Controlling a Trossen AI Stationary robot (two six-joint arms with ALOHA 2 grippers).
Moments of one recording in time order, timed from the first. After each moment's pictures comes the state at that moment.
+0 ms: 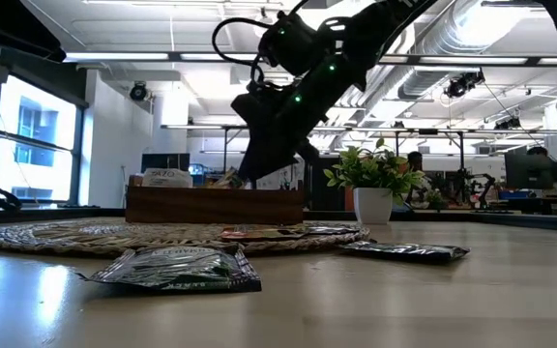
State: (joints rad) left arm -1.00 1.21 0.84 -0.96 -1.06 -1.33; right arm -0.15 1.98 1.32 -0.10 0.11 0.31
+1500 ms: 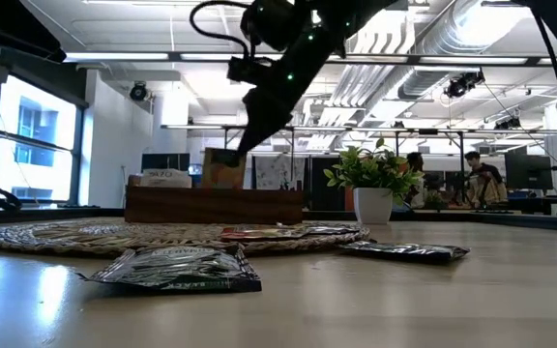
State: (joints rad) left arm -1.00 1.21 0.84 -0.97 -1.06 -1.33; right arm -0.17 2.03 1.62 -0.42 0.16 -0.27
